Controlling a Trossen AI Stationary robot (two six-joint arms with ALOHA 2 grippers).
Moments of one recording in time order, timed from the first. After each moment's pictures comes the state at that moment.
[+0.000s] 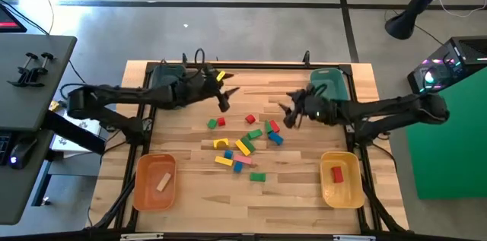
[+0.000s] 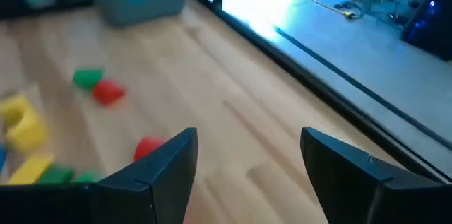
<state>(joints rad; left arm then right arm) 0.27 1.37 0.77 0.38 -0.21 0.18 -0.10 1.11 0.60 0.01 0.49 0.18</state>
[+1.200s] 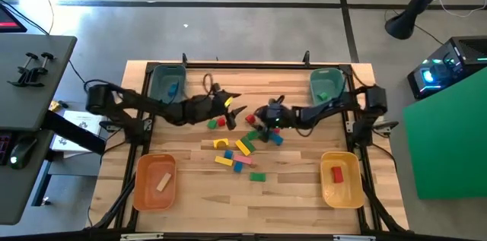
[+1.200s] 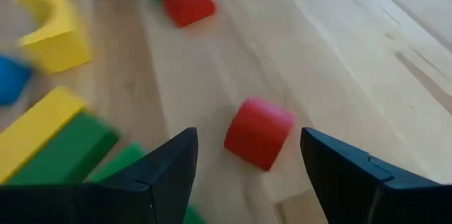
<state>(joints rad) 0.09 1.55 0.63 0.70 -0.37 0.06 -0.11 1.83 0.75 0.43 0.17 0.13</state>
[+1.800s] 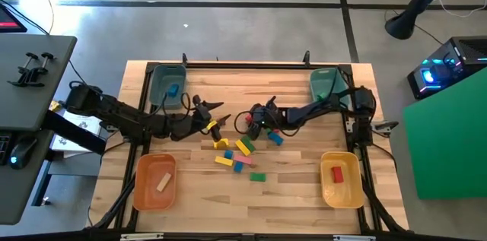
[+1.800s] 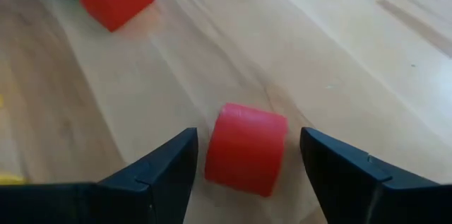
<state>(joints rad) -0.15 1.33 0.46 0.70 -0.71 0.02 -0.09 1.96 0.96 0.19 0.30 0.39</state>
